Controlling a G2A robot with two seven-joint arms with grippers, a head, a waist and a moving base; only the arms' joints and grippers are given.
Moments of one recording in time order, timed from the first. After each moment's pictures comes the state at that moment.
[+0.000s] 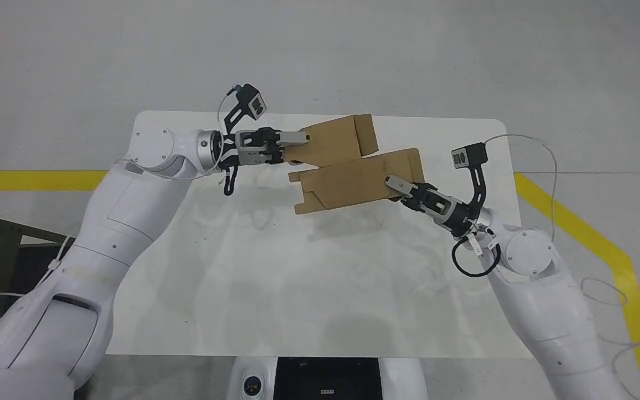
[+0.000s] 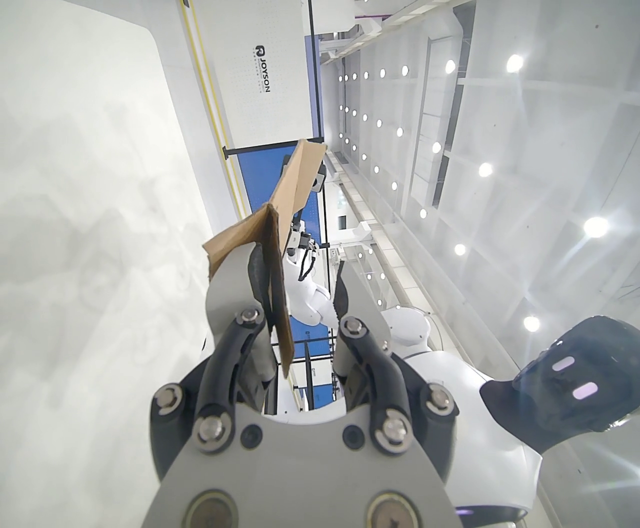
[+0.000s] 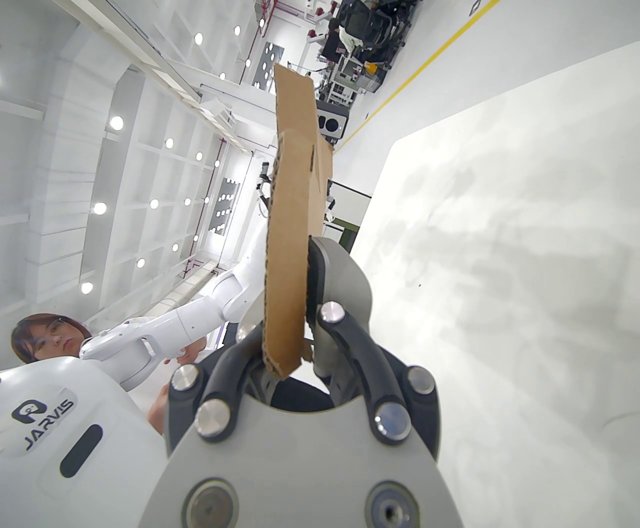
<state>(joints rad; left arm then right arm) 0.52 -1.04 -0.82 -1.07 -0.83 -0.26 -1.21 -1.16 -1.05 1.28 -1.60 0.36 -0.44 0.77</state>
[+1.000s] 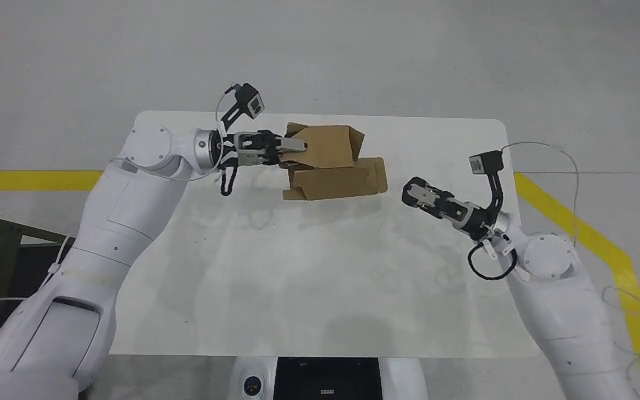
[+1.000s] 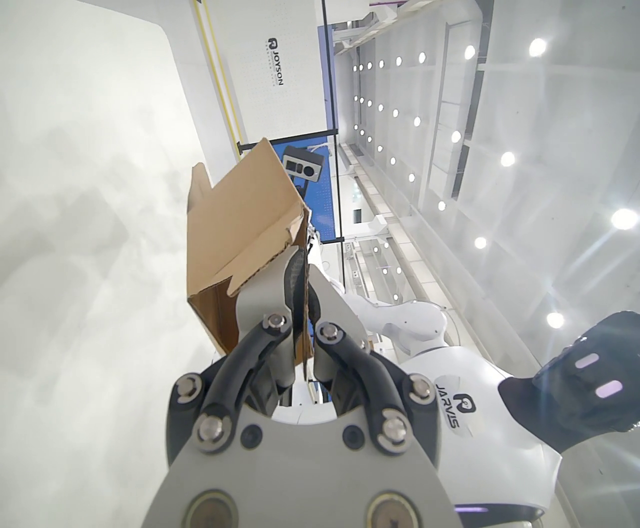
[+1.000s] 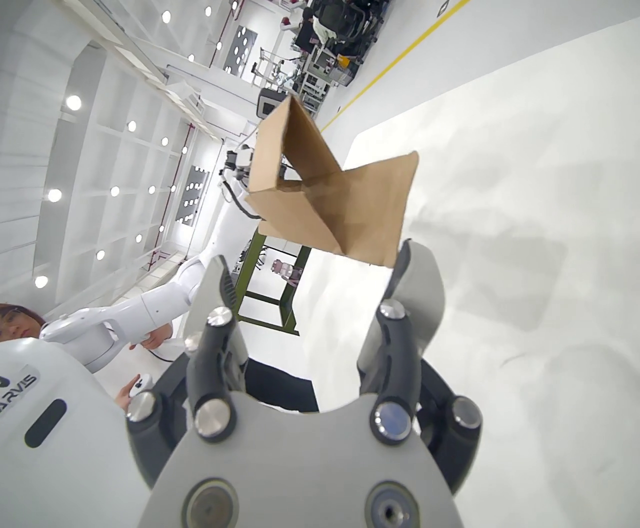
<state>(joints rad) 0.54 -1.05 -0.91 -1.09 -0.69 -0.26 -1.24 -1.18 -1.03 1.38 -1.52 0.32 -0.54 0.90</state>
